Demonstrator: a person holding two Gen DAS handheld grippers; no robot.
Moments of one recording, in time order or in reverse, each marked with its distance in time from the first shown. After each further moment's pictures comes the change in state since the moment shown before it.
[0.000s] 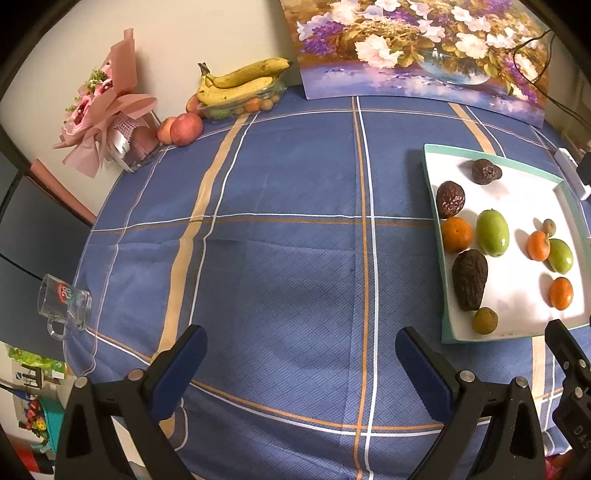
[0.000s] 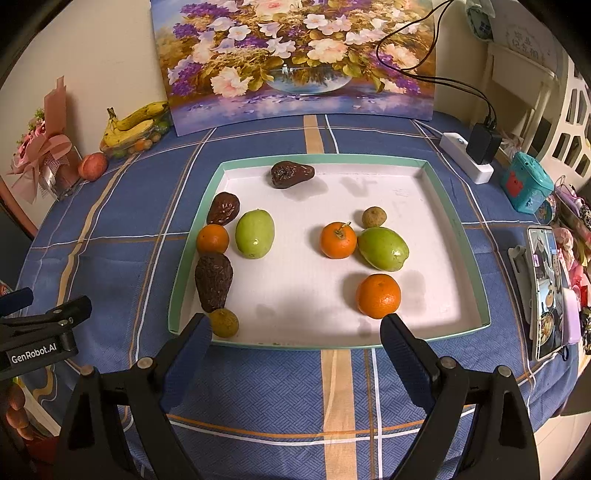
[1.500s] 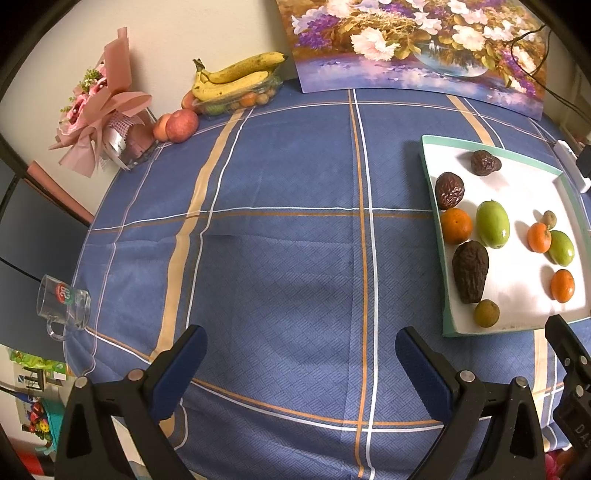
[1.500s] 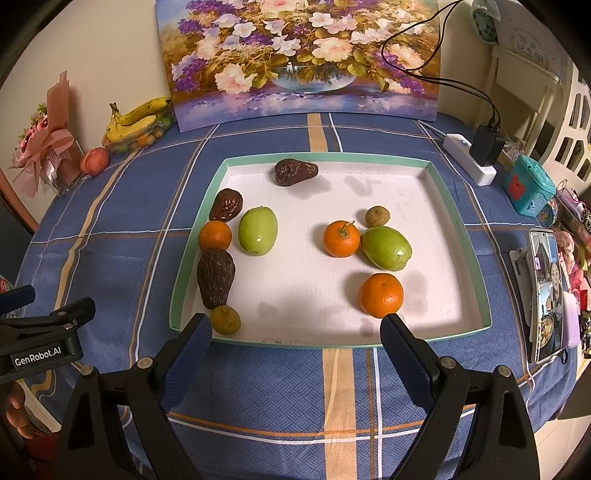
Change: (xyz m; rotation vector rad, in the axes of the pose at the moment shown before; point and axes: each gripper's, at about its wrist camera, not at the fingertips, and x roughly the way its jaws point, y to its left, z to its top) left arm 0.004 -0.003 -0.004 0.012 0.016 -0.001; right arm 0.000 0.004 0.000 -0.008 0.006 -0.001
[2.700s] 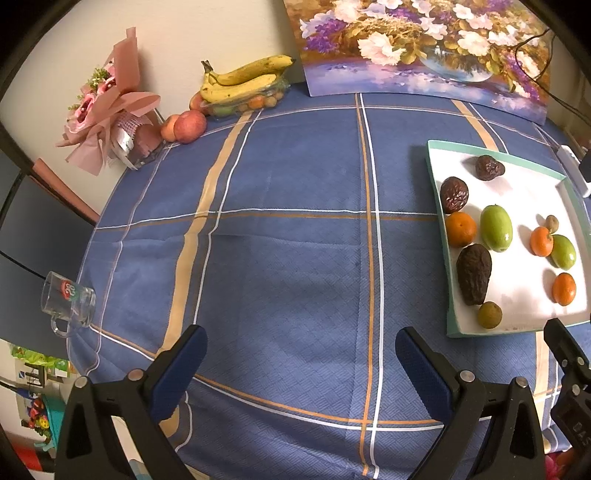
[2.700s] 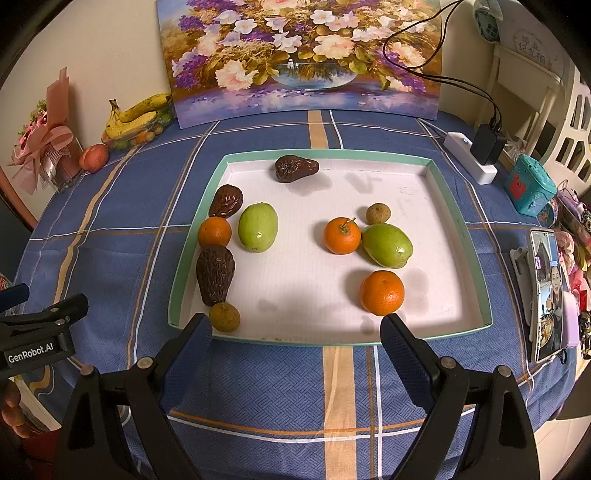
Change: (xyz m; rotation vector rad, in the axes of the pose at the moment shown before) left arm -0.006 0.005 0.000 -0.011 -0.011 0.014; right arm 0.002 -0.001 -0.001 -0.007 0.006 0.001
